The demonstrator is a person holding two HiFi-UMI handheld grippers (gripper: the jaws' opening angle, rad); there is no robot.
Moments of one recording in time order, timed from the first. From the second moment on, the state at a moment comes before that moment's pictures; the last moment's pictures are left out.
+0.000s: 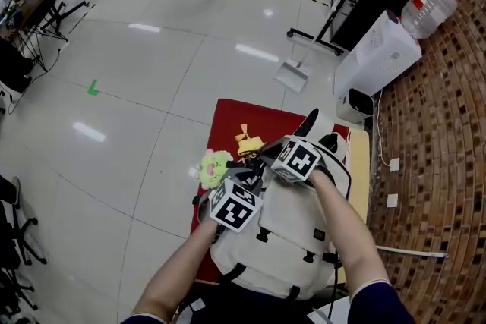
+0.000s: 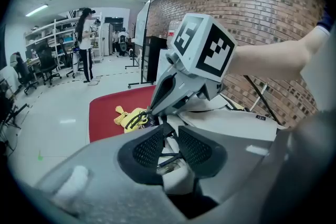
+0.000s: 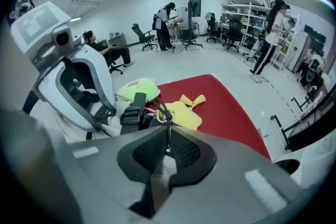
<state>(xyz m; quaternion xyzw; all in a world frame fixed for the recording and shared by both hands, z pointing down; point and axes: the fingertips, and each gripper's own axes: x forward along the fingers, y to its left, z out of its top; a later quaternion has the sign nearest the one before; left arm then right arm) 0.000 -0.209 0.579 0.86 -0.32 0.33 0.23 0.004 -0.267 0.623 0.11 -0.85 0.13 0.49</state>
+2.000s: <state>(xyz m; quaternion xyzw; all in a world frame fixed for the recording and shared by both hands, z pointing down) 0.048 -0.273 0.576 0.86 -0.23 0.41 0.17 0.204 -0.317 0.559 0.52 -0.78 0.34 0.06</state>
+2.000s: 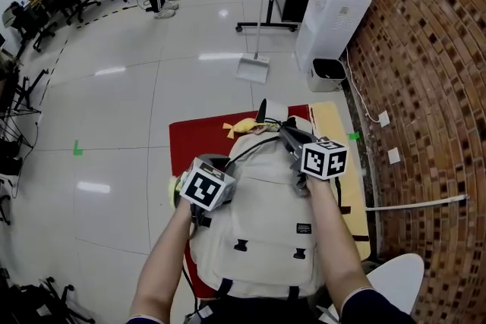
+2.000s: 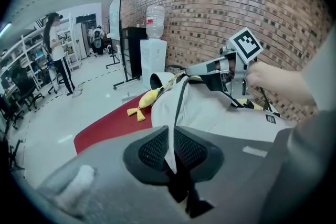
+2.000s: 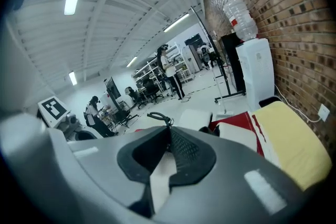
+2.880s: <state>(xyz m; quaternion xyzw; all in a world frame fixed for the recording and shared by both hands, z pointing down) 0.033 -0.277 0.587 0.85 -0.24 0.44 0.17 0.325 -0.246 0.591 0.61 -0.68 0.40 0.02</state>
